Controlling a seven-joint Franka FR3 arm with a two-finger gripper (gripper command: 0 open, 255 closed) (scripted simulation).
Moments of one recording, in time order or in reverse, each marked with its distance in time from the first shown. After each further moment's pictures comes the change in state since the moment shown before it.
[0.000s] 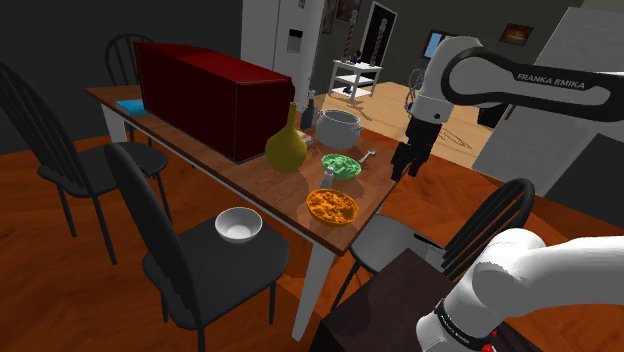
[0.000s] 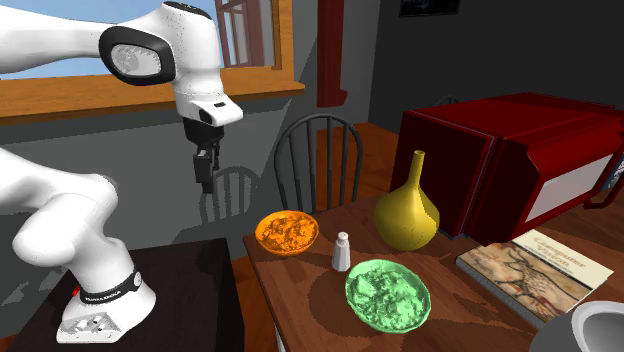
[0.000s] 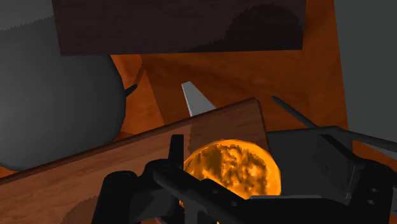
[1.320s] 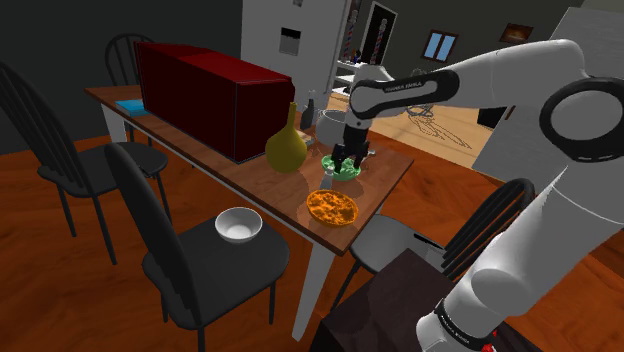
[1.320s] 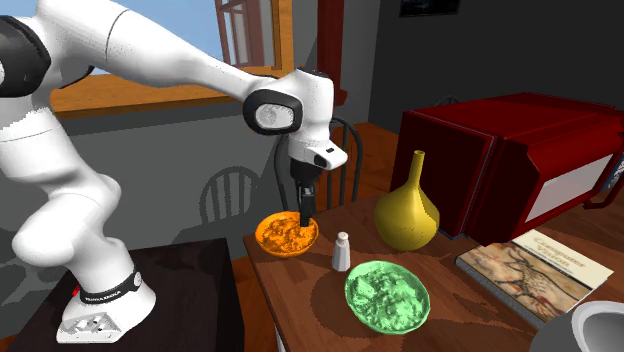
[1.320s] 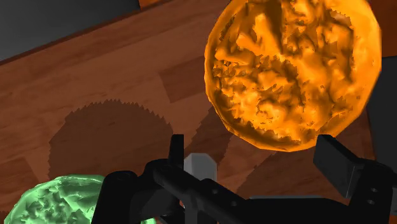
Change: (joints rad) arm -0.013 0.703 -0.003 0.344 -0.051 0.353 0.028
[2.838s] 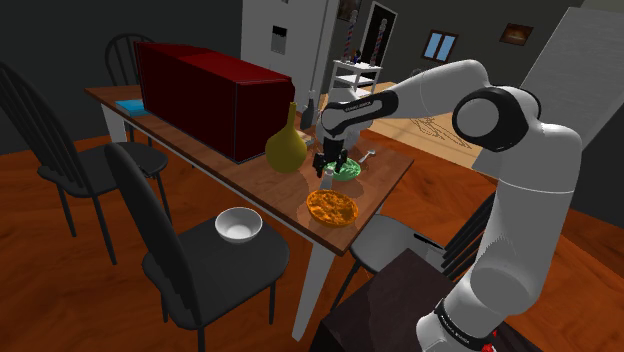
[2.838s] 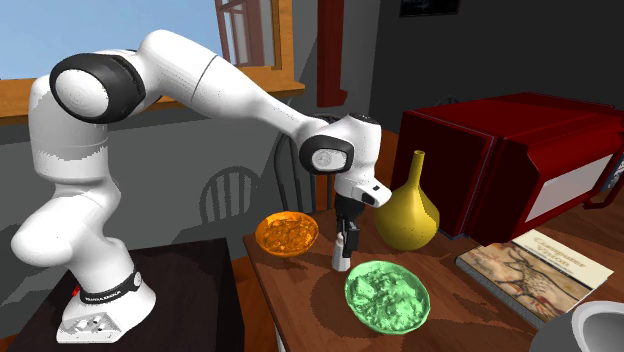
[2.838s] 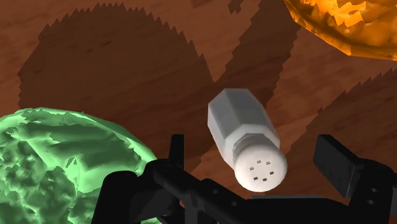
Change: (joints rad) arm -0.020 0.394 -0.018 0.279 -0.018 0.112 0.003
